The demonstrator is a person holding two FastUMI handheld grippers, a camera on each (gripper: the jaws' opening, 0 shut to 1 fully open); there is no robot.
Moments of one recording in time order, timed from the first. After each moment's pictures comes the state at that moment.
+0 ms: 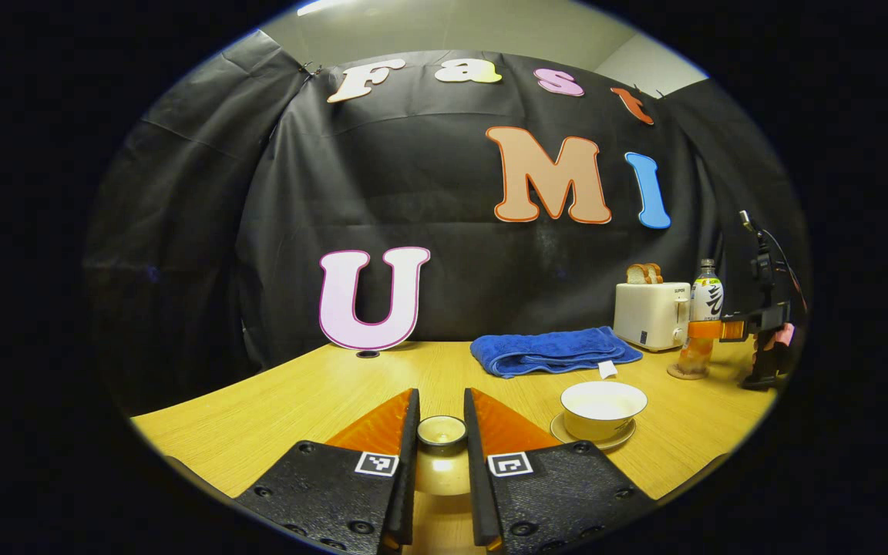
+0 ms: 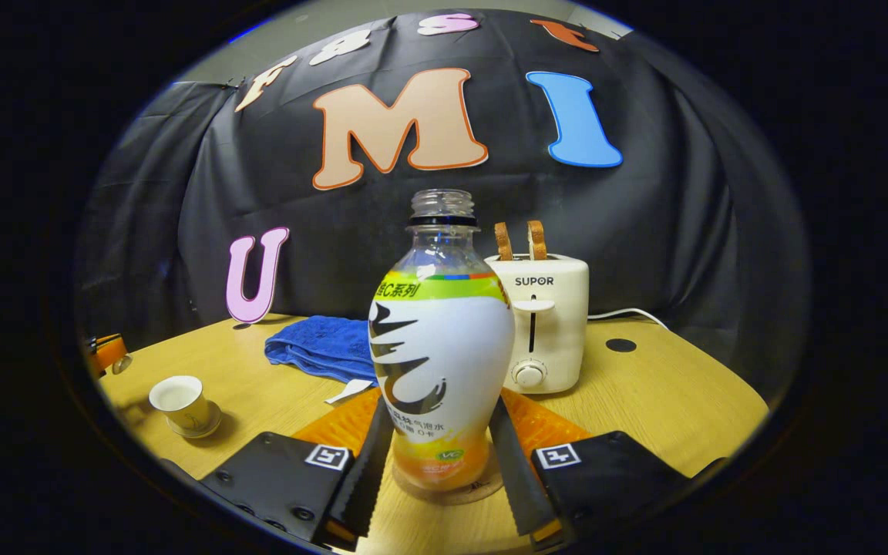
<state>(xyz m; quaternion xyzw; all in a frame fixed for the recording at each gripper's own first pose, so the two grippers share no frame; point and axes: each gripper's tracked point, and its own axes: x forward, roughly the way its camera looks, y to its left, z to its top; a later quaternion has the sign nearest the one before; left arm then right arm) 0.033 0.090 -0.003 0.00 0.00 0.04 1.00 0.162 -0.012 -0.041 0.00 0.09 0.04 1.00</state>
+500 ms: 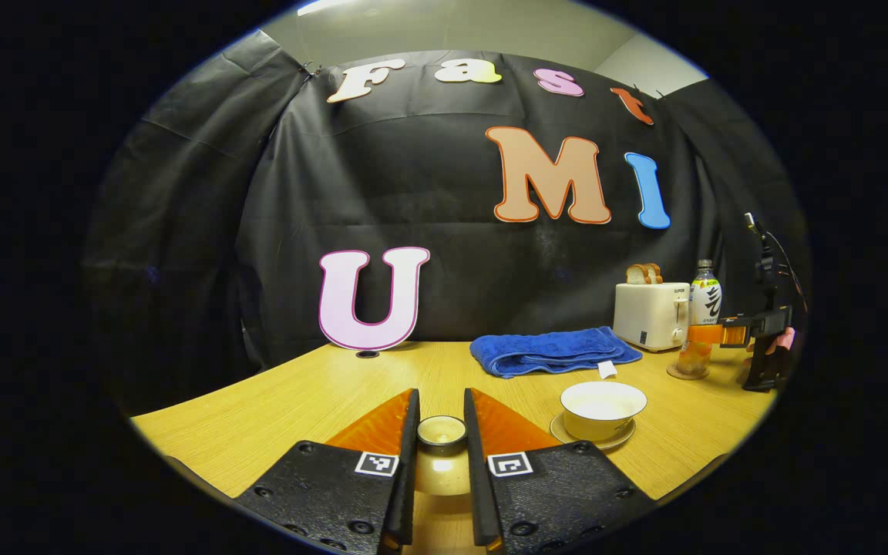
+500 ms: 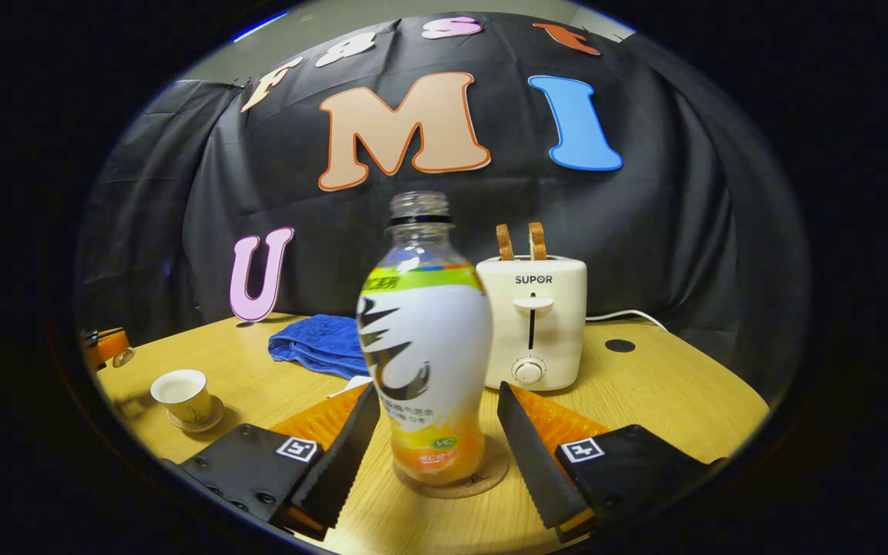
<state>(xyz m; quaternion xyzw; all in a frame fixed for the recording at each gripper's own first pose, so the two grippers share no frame) 0.034 0.089 -0.003 0.00 0.00 0.03 1.00 0.148 -0.014 -0.042 0.00 0.08 0.04 1.00</state>
